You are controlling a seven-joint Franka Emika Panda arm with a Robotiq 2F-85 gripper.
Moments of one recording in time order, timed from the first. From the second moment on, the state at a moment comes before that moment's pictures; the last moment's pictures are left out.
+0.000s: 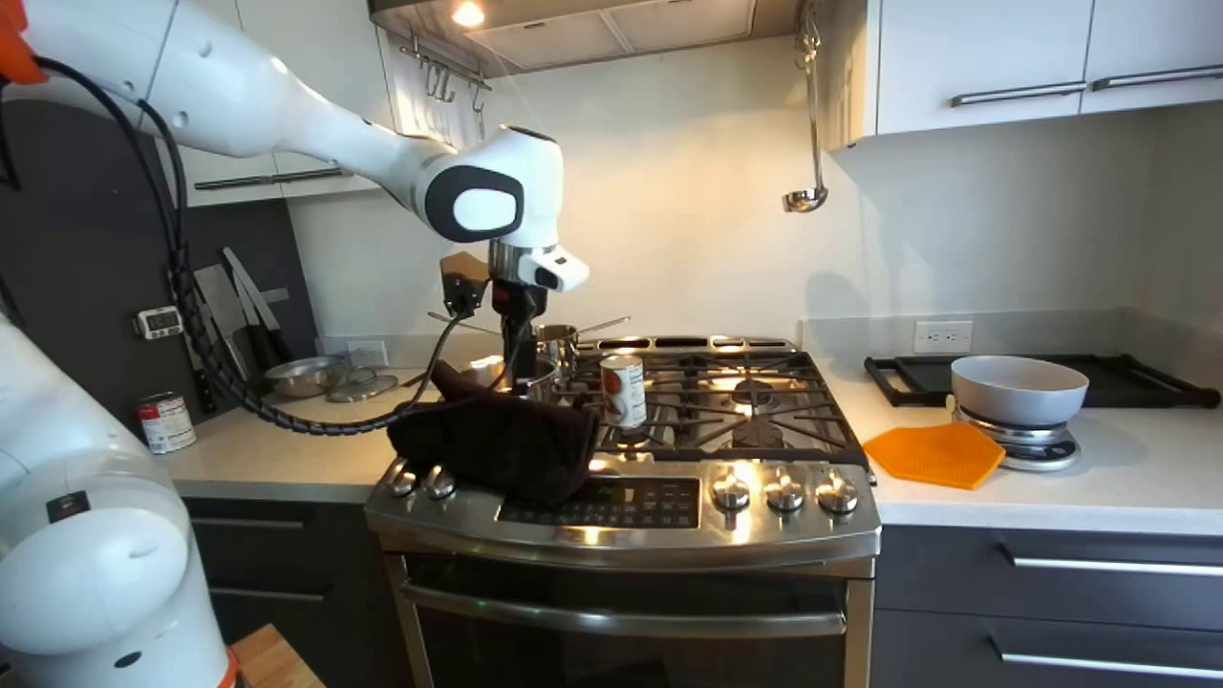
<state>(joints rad) -0.06 -0.35 -0.06 -2.35 0.31 1.99 0.31</state>
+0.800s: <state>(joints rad) -0.09 -0.33 0.06 -2.35 0.18 2.00 0.71</state>
